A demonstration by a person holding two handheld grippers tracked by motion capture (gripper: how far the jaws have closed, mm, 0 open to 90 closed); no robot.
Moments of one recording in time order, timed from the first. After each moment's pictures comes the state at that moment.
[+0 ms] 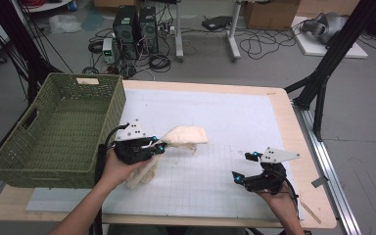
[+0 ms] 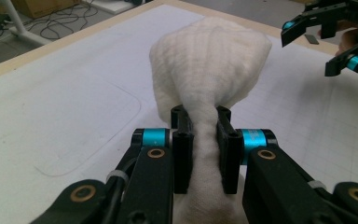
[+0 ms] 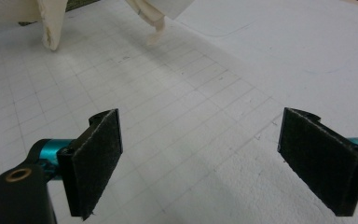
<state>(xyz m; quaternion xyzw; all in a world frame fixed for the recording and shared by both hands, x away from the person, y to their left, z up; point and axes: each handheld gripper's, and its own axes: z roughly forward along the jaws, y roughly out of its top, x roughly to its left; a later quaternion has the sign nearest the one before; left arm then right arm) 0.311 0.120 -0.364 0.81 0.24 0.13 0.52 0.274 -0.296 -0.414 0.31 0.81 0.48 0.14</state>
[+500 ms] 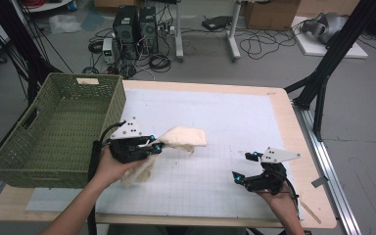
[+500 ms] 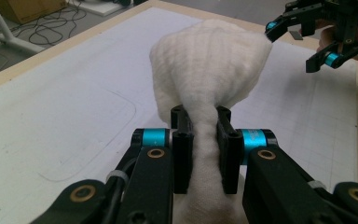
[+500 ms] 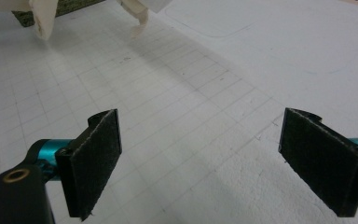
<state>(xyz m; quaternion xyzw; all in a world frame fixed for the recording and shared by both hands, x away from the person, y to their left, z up) 0.309 0.129 -0.349 0.82 0.22 0.12 0.52 0.275 -0.296 -0.414 0.31 0.81 0.48 0.13</state>
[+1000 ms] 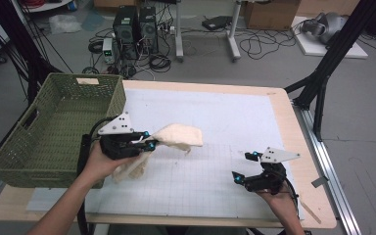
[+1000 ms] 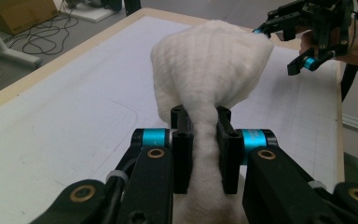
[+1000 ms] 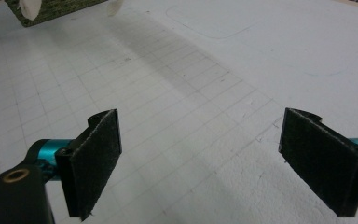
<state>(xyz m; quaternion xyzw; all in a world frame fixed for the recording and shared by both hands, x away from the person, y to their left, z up) 0.306 0.145 -0.324 0.82 0.19 0.12 0.52 0.275 -0.296 -0.414 0.31 0.81 0.48 0.13</state>
